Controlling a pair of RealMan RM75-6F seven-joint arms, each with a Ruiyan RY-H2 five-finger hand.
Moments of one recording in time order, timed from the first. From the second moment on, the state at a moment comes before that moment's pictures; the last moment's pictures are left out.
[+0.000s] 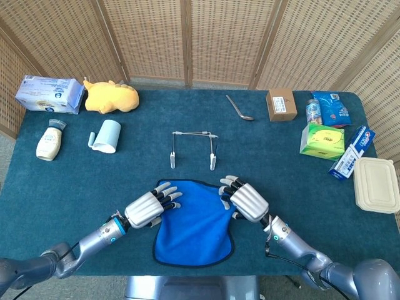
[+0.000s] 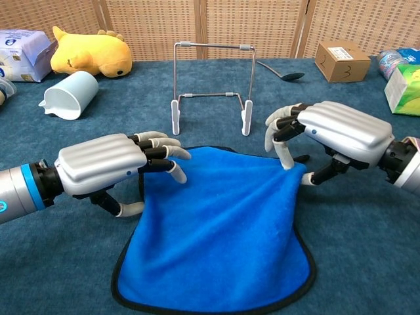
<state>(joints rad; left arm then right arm) -0.69 -1.75 0.14 -1.00 1.82 1.18 -0.10 0.63 -1.75 -0.06 -0.97 -1.76 1.33 0.23</state>
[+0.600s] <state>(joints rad) -0.69 -1.78 0.12 -1.01 1.78 1.16 -0.09 0.62 -1.74 -0.05 -0.98 -1.76 1.34 0.23</state>
